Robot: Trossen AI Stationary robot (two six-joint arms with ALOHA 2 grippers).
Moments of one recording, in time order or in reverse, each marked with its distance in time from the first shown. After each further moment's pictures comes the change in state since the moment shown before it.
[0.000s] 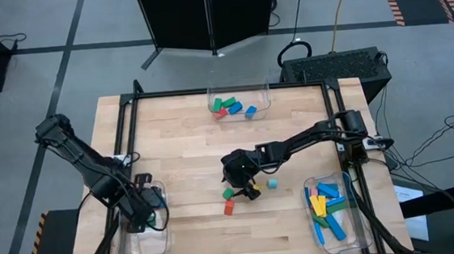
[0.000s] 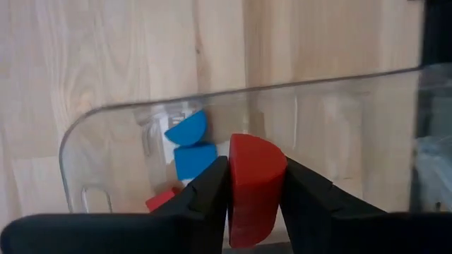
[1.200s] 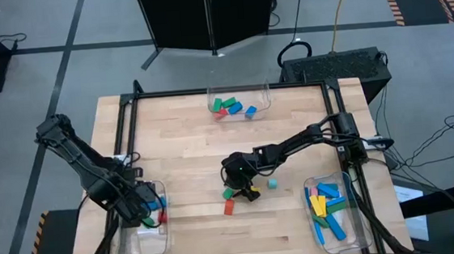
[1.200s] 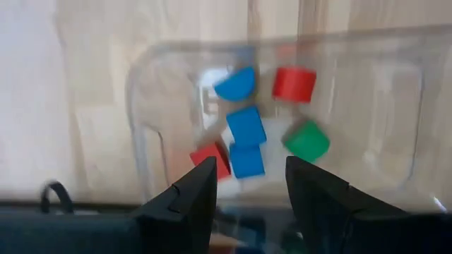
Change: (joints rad) left arm -0.032 0.019 0.060 -0.222 -0.035 -0.082; right arm -0.006 0.080 0.000 0.026 -0.014 0.027
